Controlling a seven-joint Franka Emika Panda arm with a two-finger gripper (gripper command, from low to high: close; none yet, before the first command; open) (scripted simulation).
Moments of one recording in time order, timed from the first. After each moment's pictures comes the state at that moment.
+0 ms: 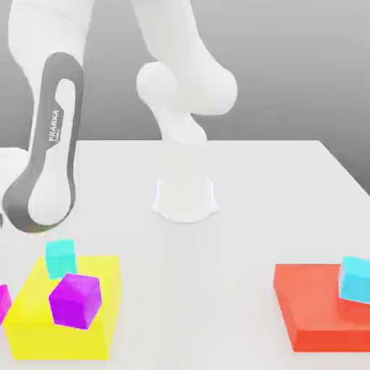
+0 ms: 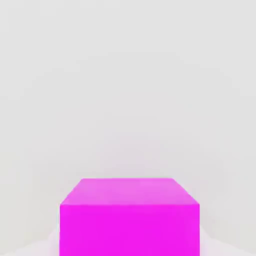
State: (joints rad) arm -0.53 0.37 -0.16 -2.31 0.12 2.67 1.33
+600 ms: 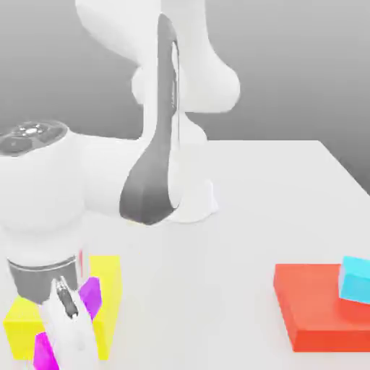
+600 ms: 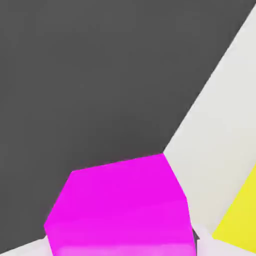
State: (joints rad) arm -0.17 0.31 0.02 -2.21 0.05 2.60 1.53
